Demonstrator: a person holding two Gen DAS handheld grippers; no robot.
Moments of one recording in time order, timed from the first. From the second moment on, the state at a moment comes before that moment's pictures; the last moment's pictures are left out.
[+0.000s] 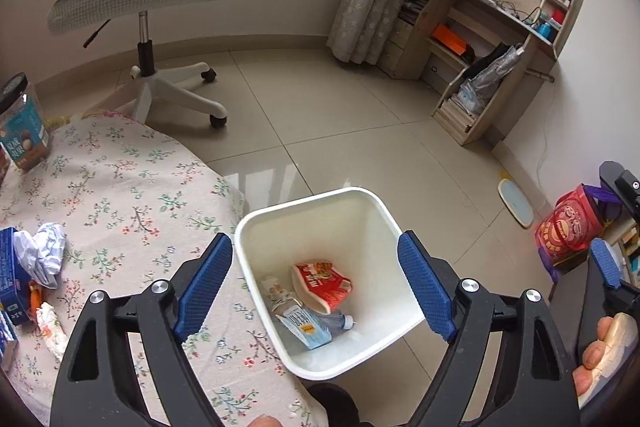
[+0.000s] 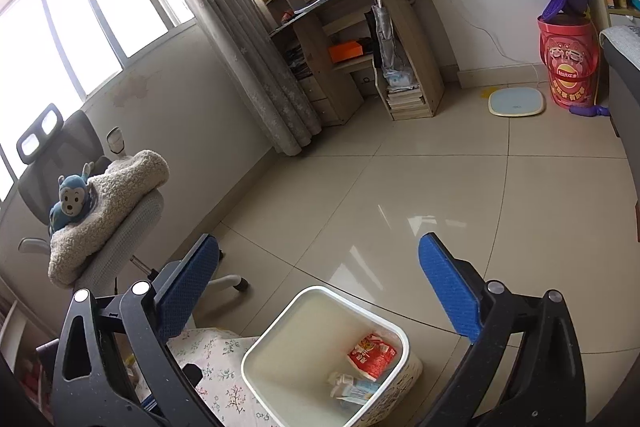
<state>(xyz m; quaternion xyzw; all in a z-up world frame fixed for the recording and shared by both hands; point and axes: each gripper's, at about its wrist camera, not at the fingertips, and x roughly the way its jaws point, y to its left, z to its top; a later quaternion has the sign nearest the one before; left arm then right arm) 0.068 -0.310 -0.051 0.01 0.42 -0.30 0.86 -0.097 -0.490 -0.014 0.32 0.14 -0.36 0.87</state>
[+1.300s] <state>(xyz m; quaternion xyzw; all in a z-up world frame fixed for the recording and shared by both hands) 0.105 -0.019 -0.077 0.03 0.37 0.02 0.93 0.061 -0.206 -0.055 -0.02 0.30 -0.16 0.94</state>
